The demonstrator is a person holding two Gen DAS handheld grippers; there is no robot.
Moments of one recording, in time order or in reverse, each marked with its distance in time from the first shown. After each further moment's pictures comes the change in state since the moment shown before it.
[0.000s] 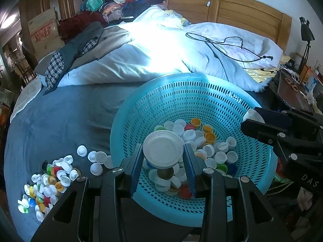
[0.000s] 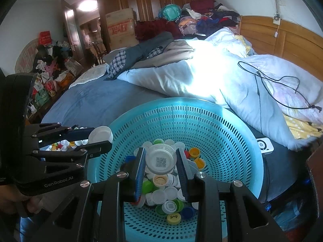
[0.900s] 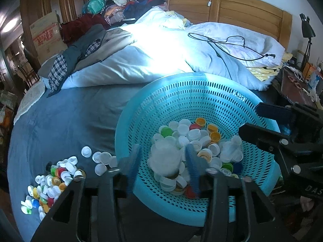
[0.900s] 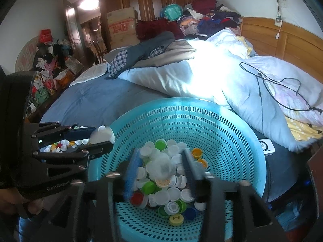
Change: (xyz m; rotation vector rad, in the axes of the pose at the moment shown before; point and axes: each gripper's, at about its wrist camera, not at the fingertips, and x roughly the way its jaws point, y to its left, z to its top) left arm -0.001 0.001 -0.006 0.019 -0.016 0.040; right arm 0.005 0.007 -0.001 -0.009 -0.003 -0.004
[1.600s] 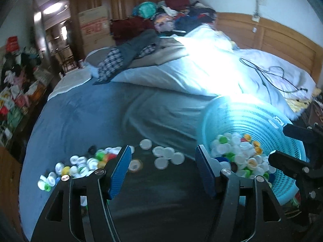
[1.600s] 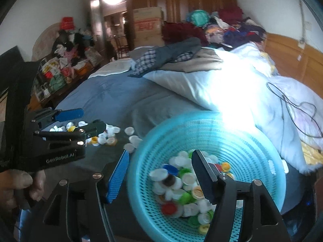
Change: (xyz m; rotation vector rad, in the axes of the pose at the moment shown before) left arm -0.047 0.112 -0.044 -0.226 -0.102 0.198; right arm 0.007 0.090 0.014 -0.161 -0.009 0.086
